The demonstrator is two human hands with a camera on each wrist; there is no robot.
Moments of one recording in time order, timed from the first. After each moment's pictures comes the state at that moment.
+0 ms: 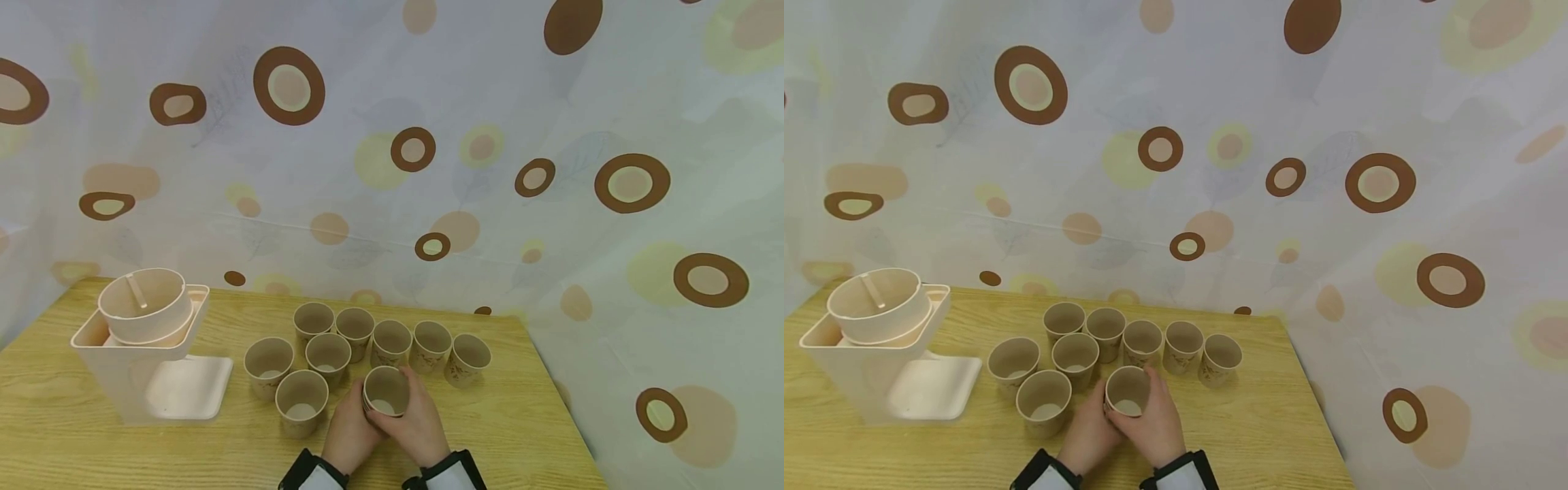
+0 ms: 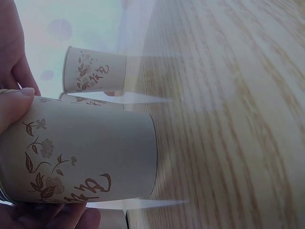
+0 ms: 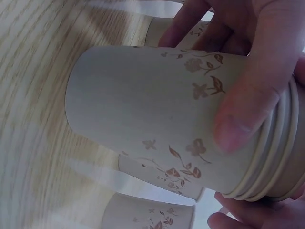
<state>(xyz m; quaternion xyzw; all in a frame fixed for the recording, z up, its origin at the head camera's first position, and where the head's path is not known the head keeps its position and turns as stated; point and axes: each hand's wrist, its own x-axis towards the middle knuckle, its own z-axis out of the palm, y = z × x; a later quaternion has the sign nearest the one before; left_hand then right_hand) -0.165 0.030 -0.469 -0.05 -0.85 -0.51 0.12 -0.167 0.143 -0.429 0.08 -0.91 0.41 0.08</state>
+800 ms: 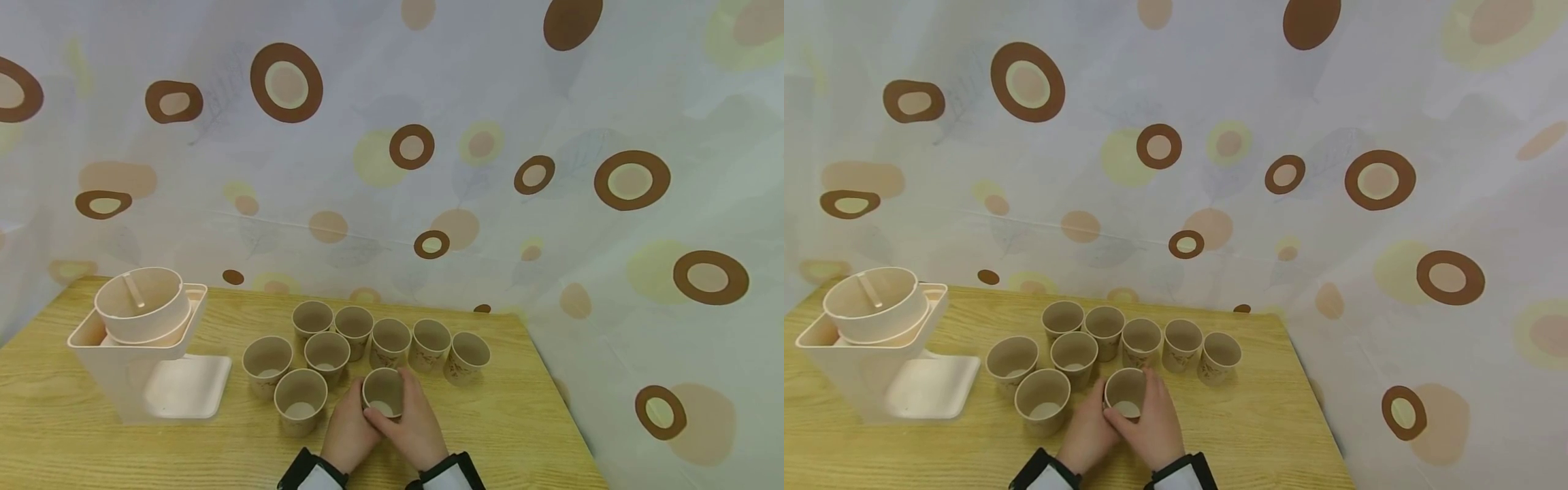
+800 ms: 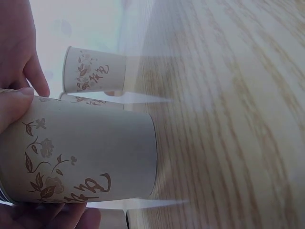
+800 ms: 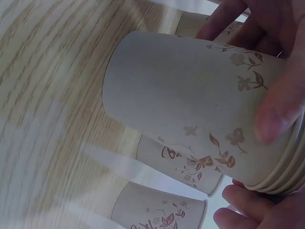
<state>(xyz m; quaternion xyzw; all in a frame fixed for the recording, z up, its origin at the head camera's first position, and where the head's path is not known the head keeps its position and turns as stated) -0.165 0.030 -0.470 -0.05 -0.86 -0.50 0.13 -0.166 0.146 -0.440 0.11 -0.92 0.38 0.07</state>
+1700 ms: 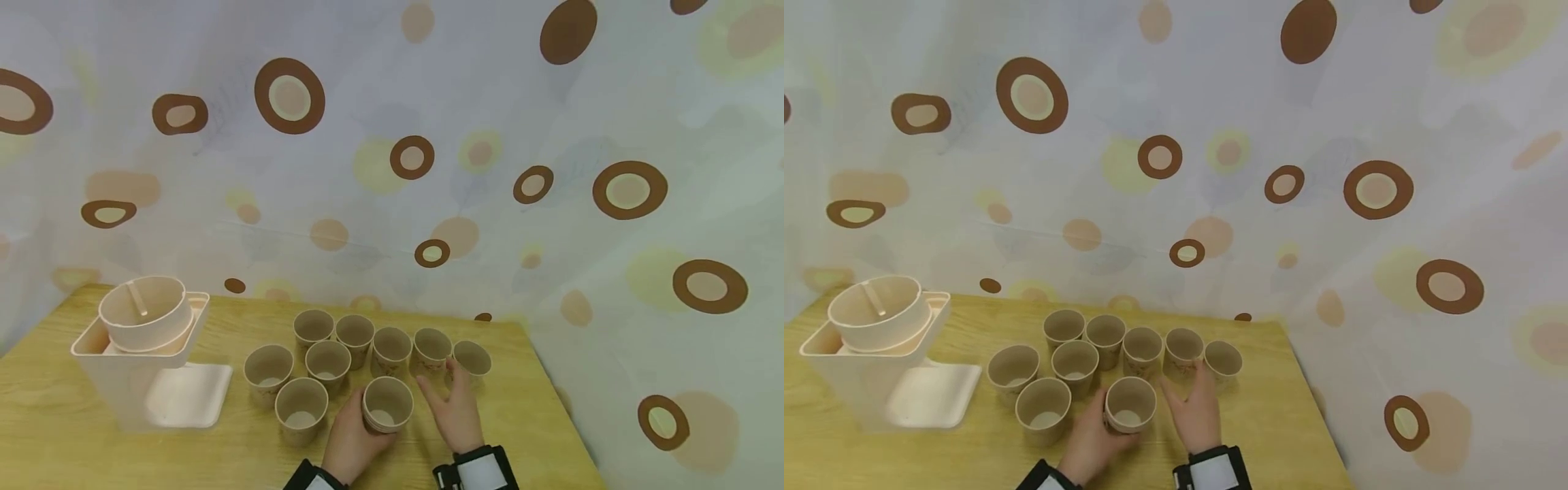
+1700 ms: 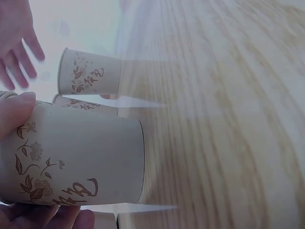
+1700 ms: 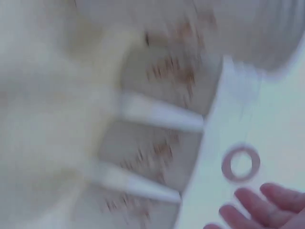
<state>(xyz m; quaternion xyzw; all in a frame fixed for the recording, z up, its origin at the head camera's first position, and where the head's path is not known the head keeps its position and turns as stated) -0.166 0.030 -0.477 -0.06 -0.82 -0.55 0.10 -0.186 0.186 -0.415 0.00 -0.91 0.41 0.12</state>
